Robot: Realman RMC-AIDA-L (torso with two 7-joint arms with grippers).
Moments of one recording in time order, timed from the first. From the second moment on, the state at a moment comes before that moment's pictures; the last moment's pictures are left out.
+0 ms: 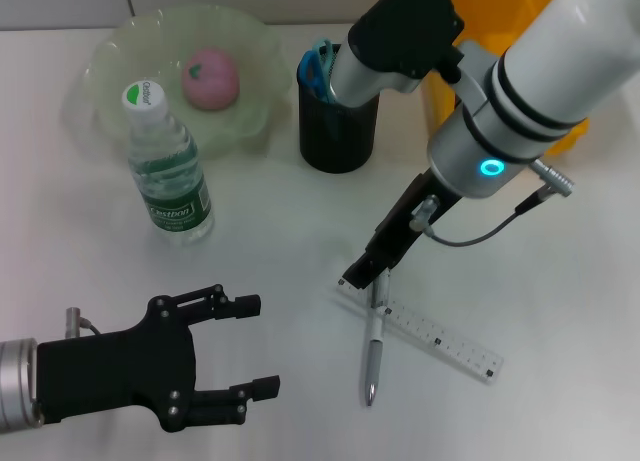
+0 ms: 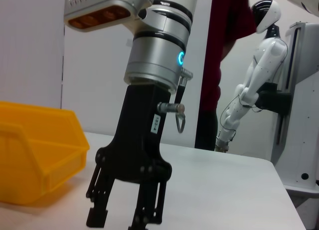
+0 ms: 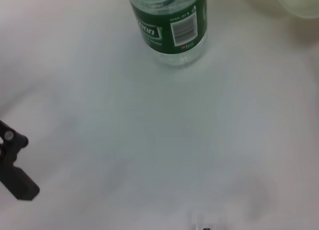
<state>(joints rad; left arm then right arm) -0.25 -2.05 1.06 0.56 1.69 1.71 -0.93 0.83 2.09 -1.66 -1.15 -2.43 -1.45 2.72</state>
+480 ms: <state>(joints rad) -0.27 -2.06 1.06 0.56 1.69 1.71 -0.93 0.85 2.09 -1.79 -1.07 -2.38 -1.34 2.73</state>
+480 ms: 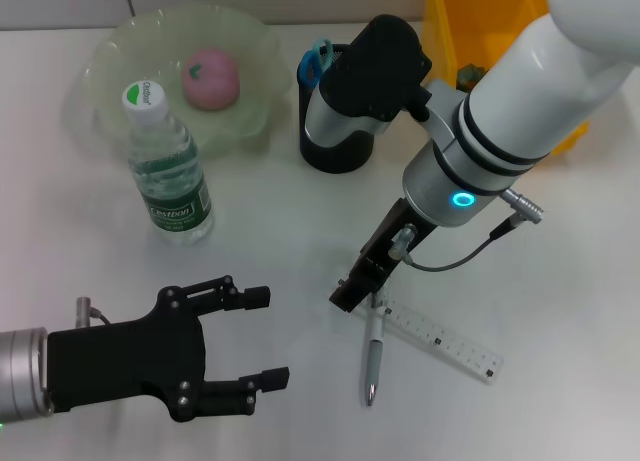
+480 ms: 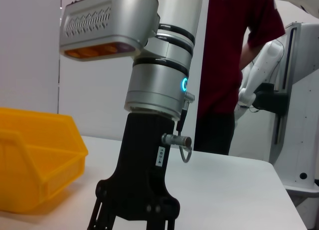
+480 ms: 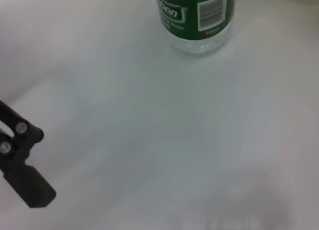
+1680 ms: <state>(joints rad) -0.27 -2.06 1.05 0.56 1.72 1.69 -0.92 0.90 2.09 -1.91 -0.96 -2.35 -1.22 2.73</state>
